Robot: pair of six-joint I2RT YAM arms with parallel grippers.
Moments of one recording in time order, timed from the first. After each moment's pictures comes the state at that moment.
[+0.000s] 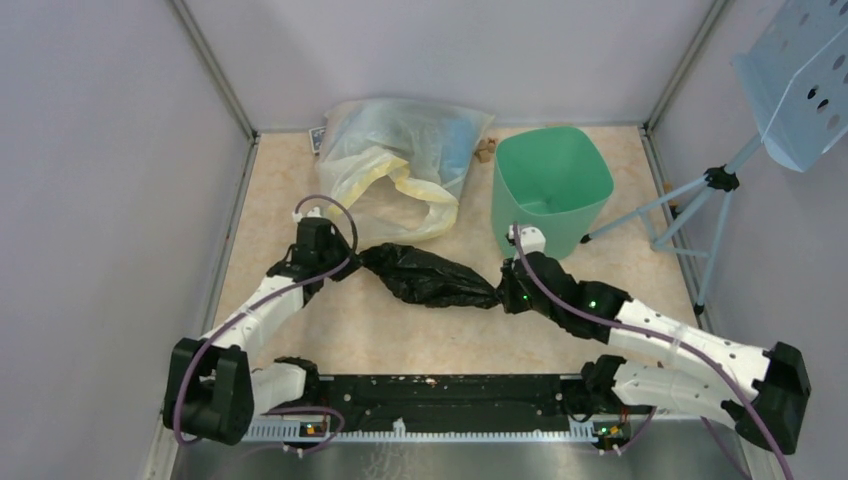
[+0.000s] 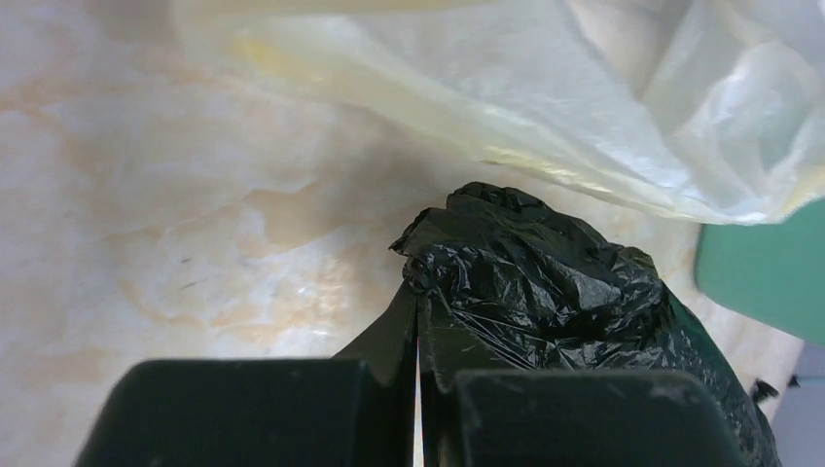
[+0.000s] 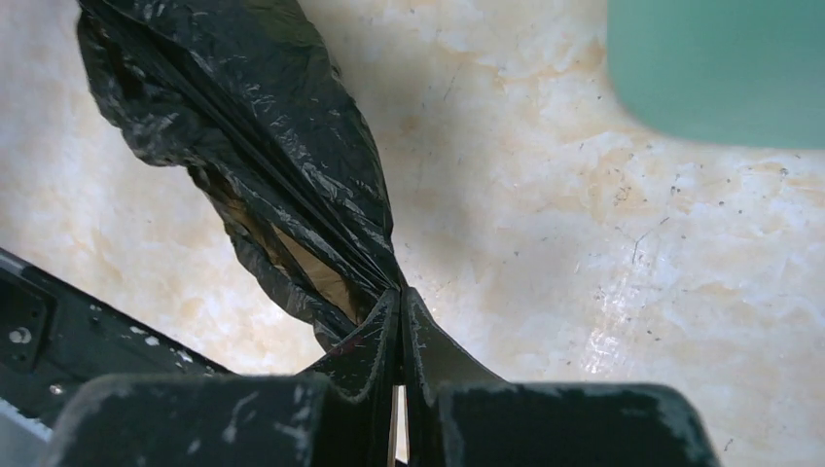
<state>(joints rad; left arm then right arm) -0.22 1.12 0.56 -0.20 0.06 -0.77 0.98 0.96 0.69 -0.47 0.29 0.57</state>
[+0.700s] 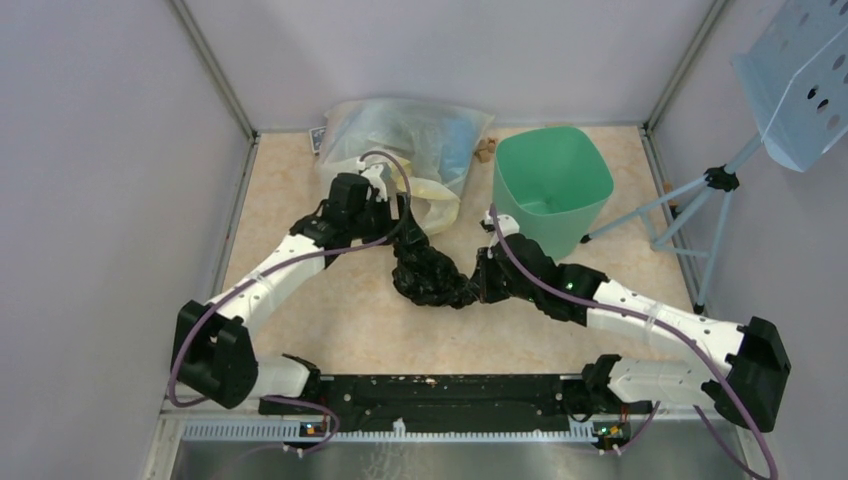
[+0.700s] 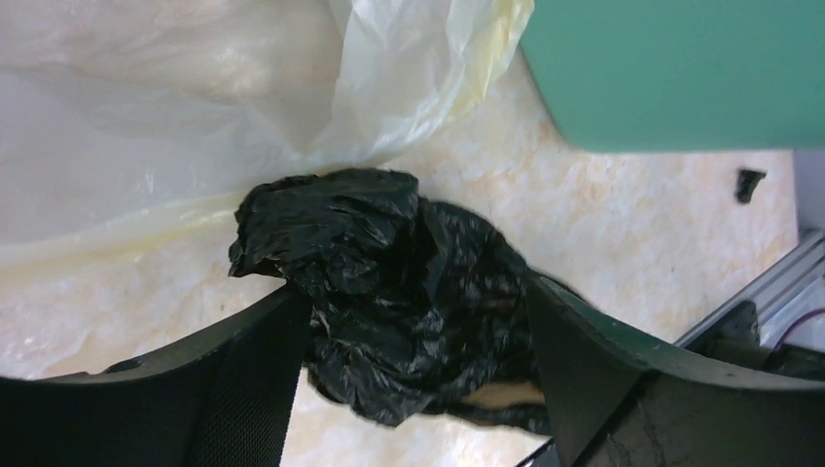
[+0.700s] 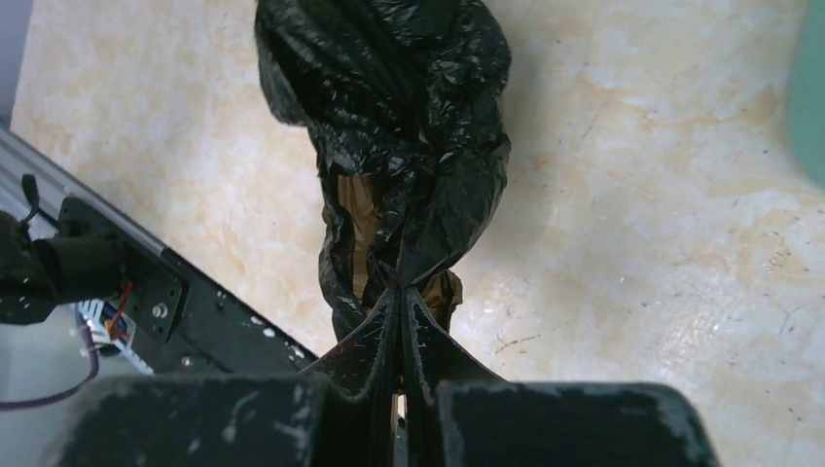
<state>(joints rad) -0.43 1.36 1.00 -0.28 0.26 -0.48 0.96 1.09 0.82 -0.38 0.11 0.61</state>
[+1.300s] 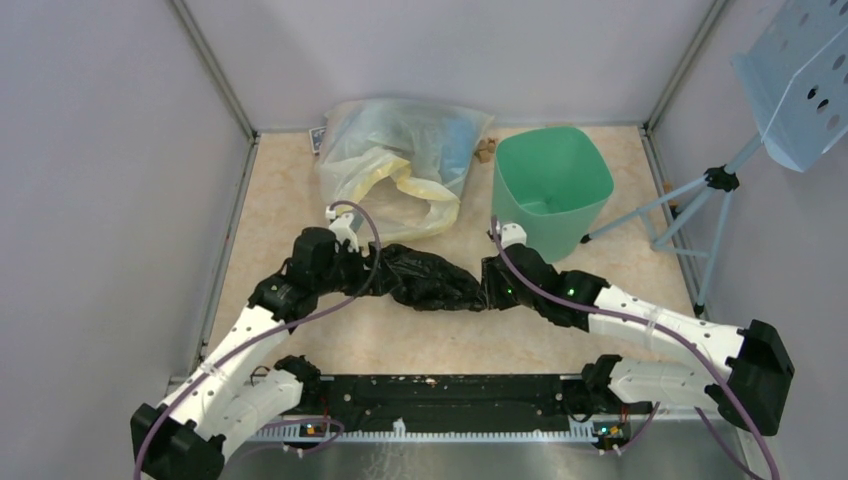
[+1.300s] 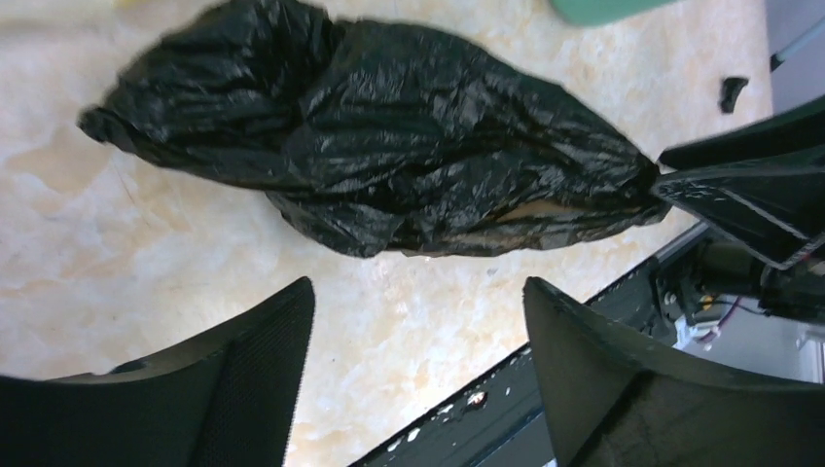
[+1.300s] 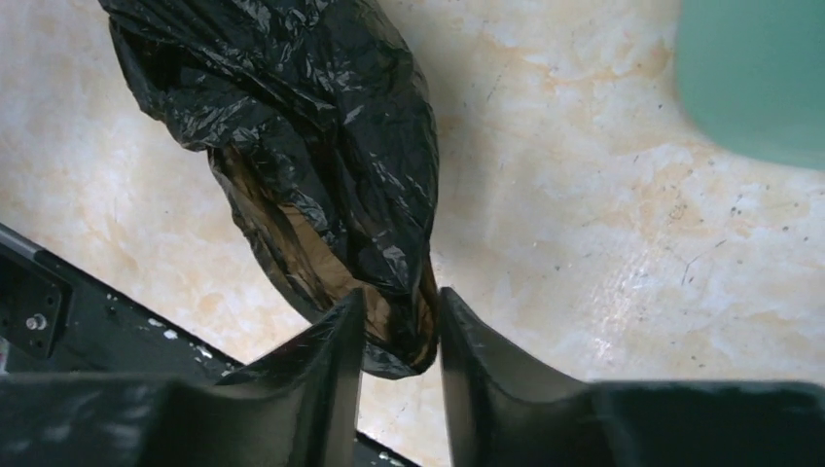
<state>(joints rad) -0.44 0.85 0.71 -0.48 0.29 -0.48 0.96 1.07 0.75 -0.45 0.24 0.59</state>
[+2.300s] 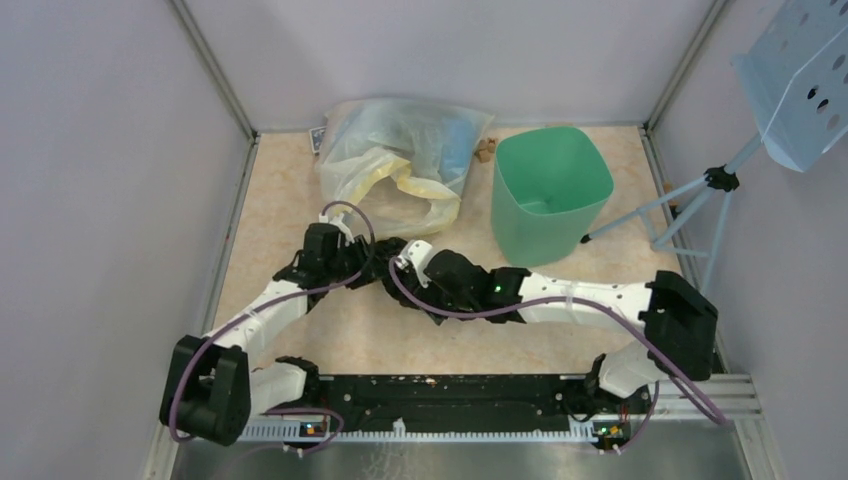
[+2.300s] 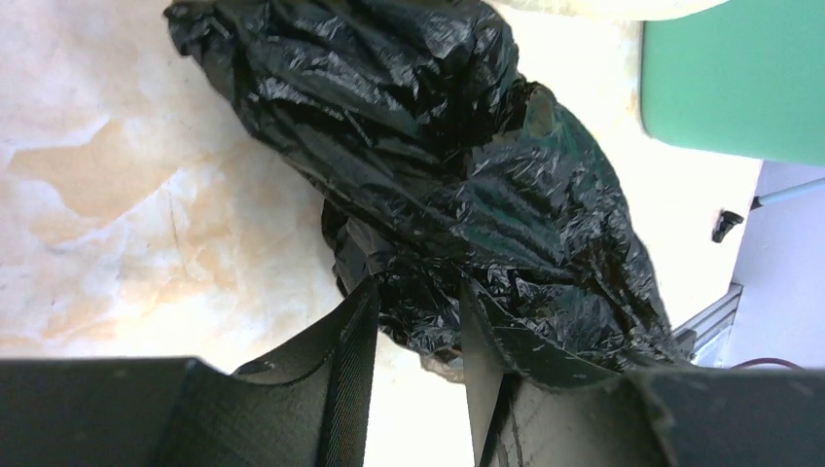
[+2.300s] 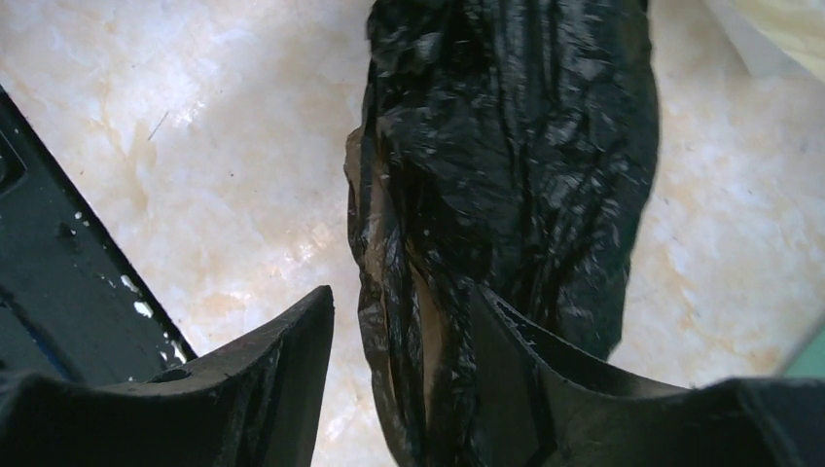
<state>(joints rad) -0.29 1.13 0.53 -0.14 0.35 -0.68 1.16 1.46 0.98 -0.27 0.17 0.11</state>
